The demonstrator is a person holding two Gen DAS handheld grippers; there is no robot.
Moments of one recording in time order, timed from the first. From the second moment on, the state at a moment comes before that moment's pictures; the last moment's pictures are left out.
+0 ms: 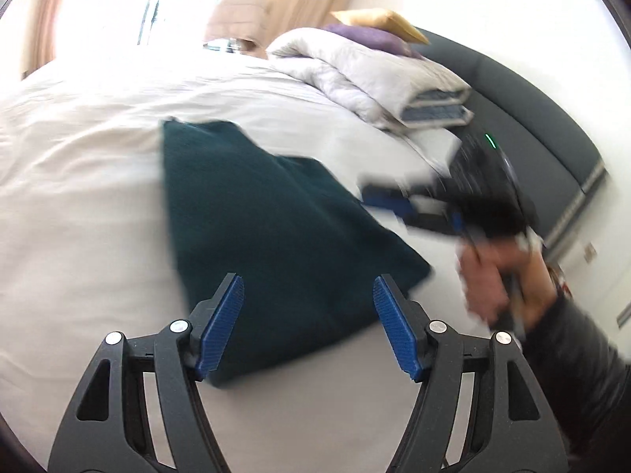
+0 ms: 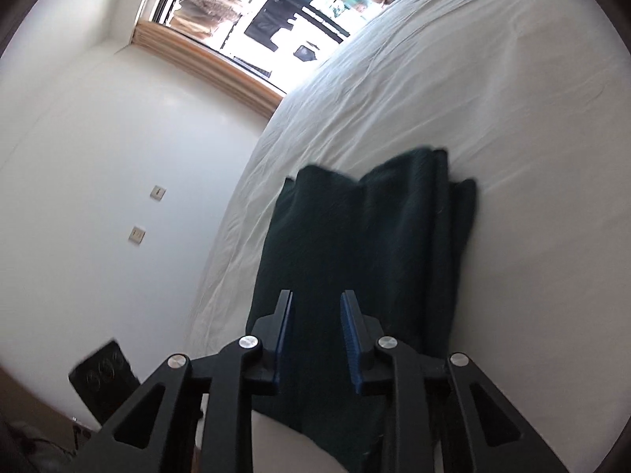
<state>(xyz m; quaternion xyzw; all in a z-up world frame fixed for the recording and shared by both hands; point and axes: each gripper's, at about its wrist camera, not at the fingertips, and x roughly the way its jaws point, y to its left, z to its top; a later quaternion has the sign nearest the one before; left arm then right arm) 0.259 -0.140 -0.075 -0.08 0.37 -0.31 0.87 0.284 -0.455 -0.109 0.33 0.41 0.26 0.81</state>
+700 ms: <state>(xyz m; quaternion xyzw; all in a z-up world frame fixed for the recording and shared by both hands) 0.440 -0.137 -0.133 -0.07 0.42 -0.29 0.86 0.270 -0.467 -0.181 0.37 0.42 0.24 0.80</state>
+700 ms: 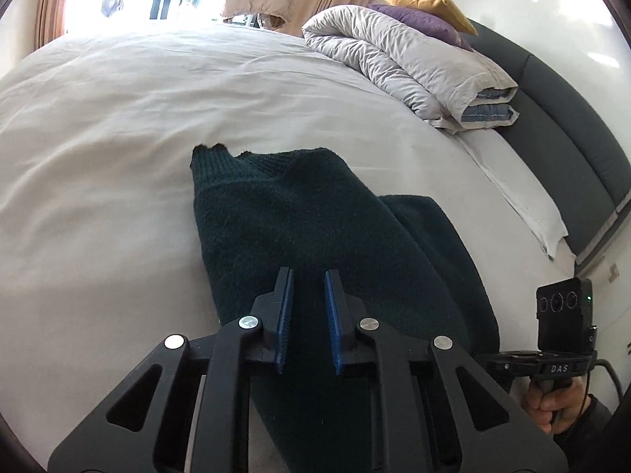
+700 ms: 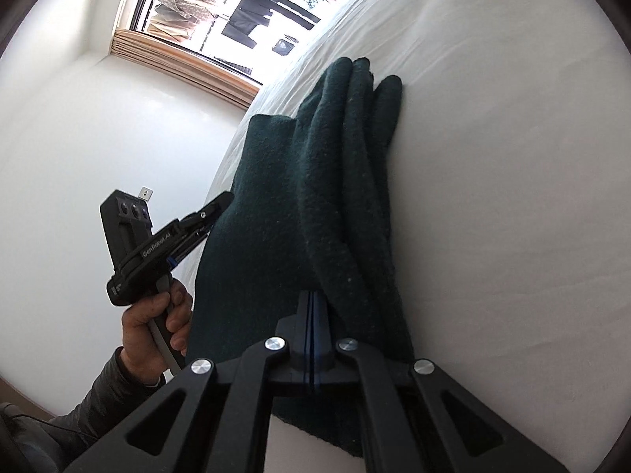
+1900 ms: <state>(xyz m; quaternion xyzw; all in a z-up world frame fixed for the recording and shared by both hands) 0.334 -0.039 -0.126 -0.20 0.42 -0.25 0.85 0.184 -0.516 -0.126 0.34 0.36 0.15 0.86</state>
